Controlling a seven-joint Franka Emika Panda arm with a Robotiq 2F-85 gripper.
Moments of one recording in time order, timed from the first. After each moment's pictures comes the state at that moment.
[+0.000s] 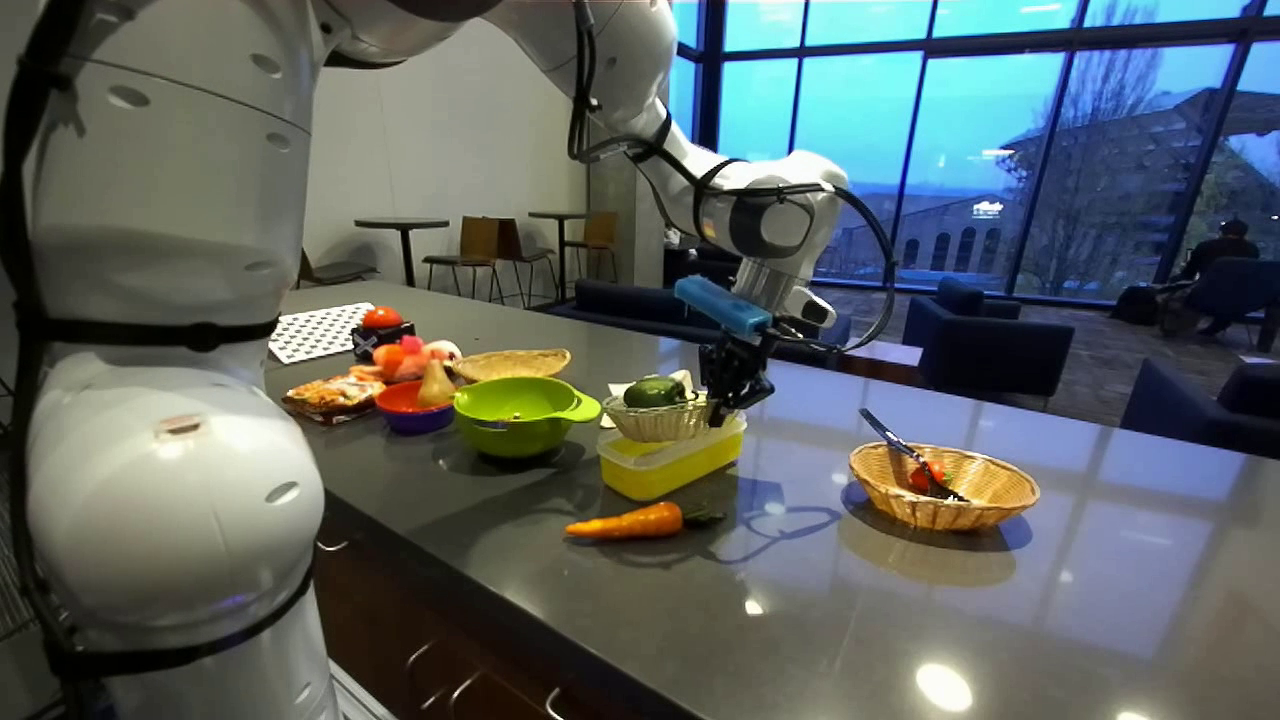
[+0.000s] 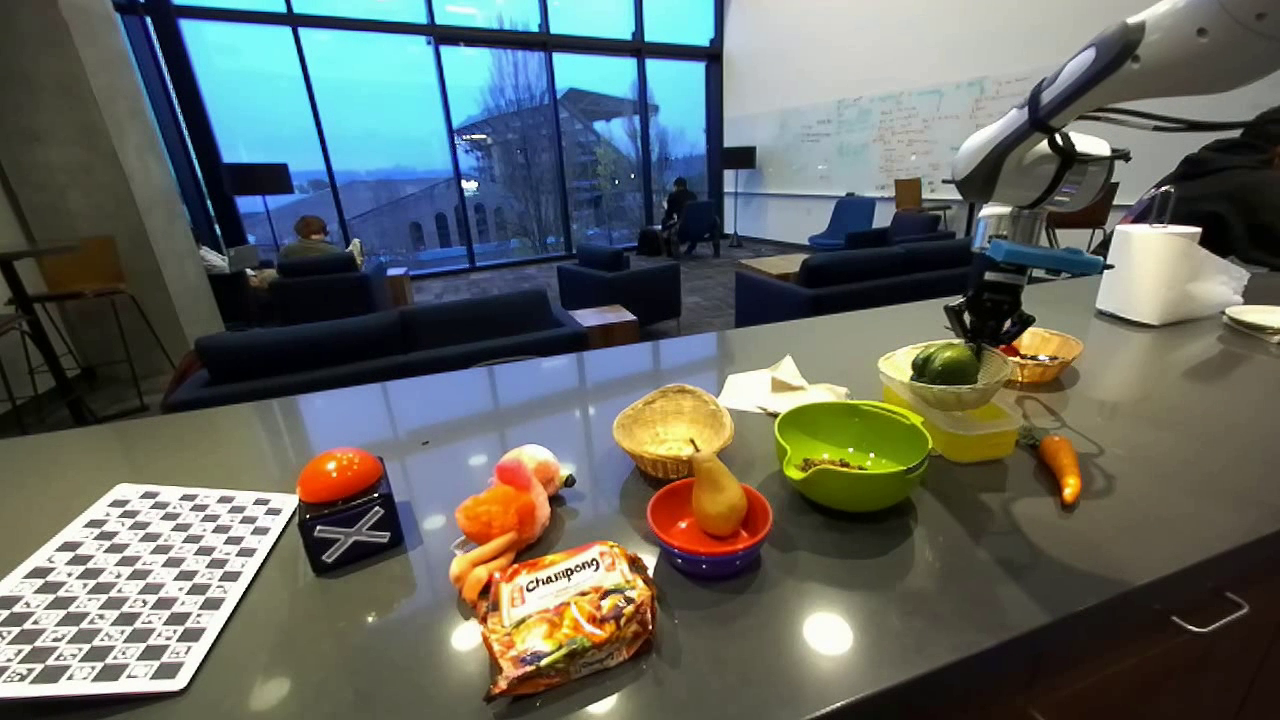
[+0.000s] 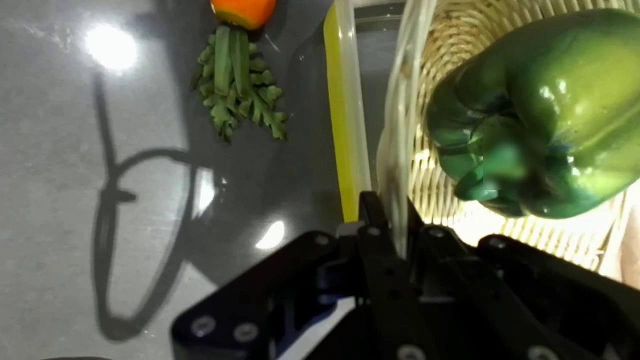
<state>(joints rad) -0.17 0.23 -0.14 -1.94 0.26 1.96 -0.03</state>
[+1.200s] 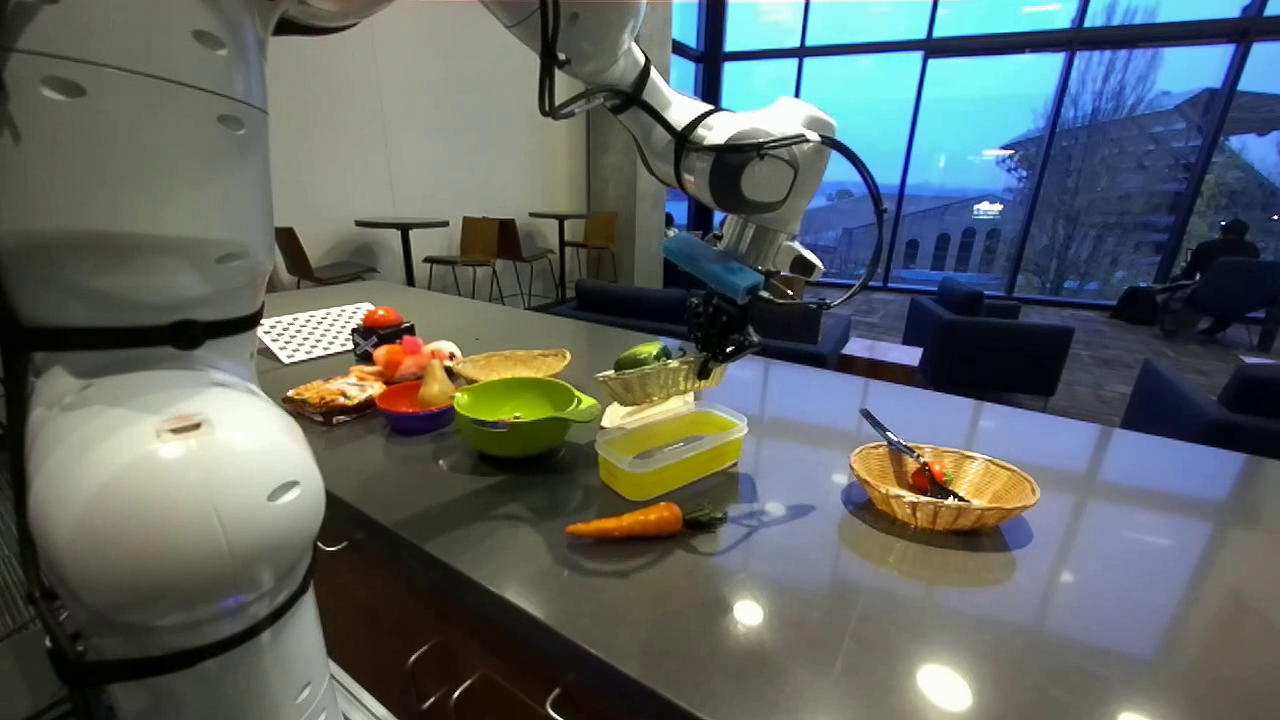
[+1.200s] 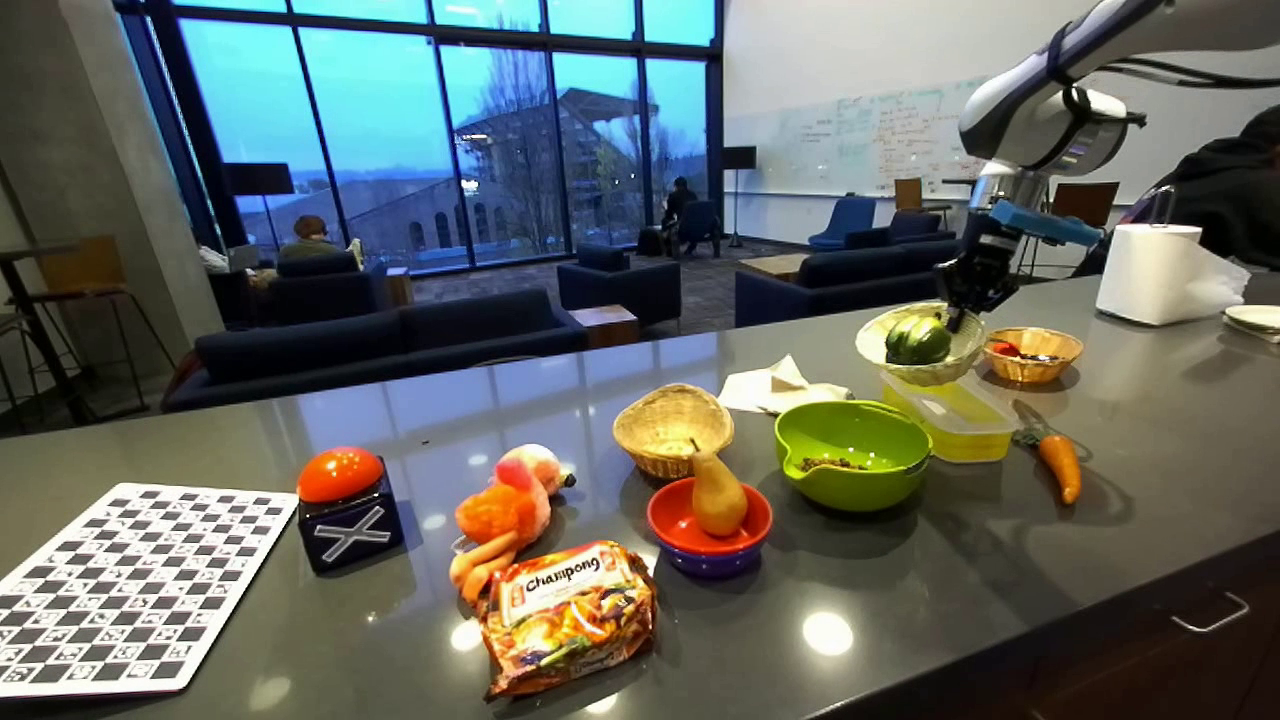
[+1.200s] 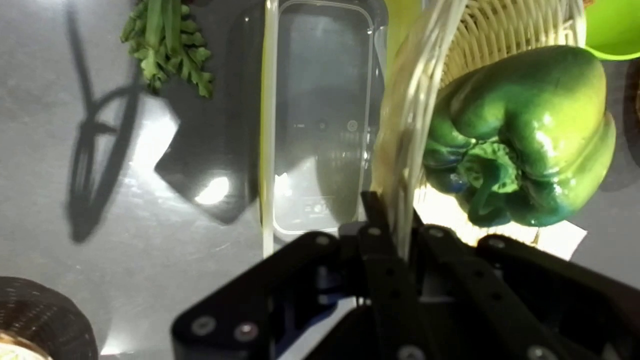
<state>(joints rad) -0.16 0.12 -0.12 -1.96 0.35 1.98 -0.16</state>
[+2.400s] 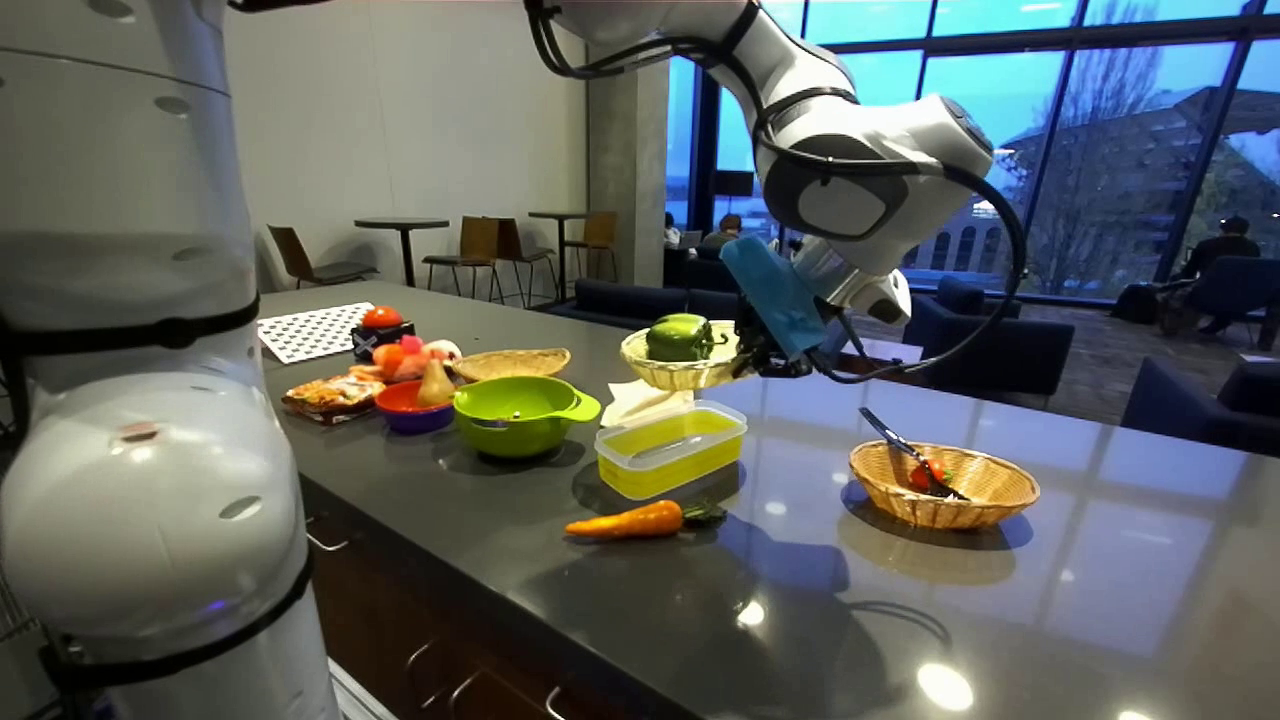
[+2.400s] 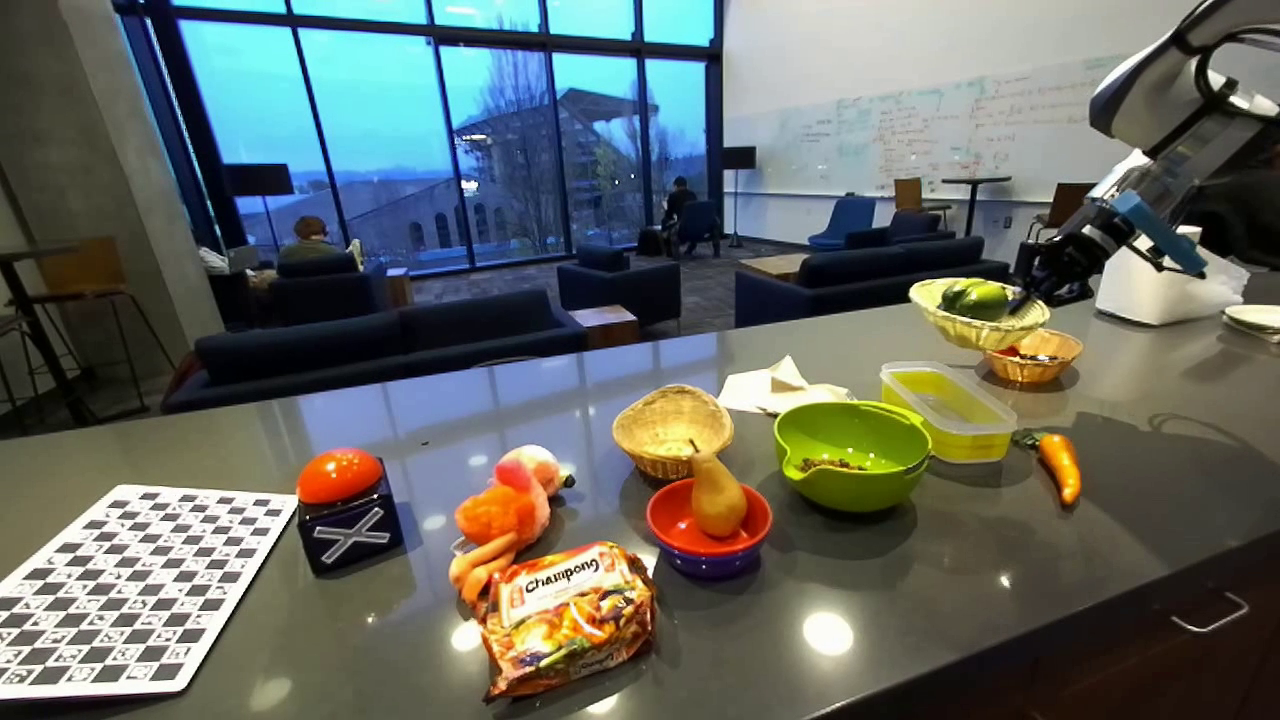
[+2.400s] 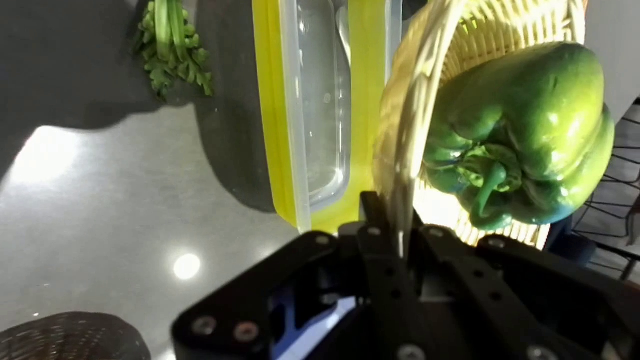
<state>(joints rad) -0.30 0.05 -0.28 -2.08 0.74 1.90 -0.50</state>
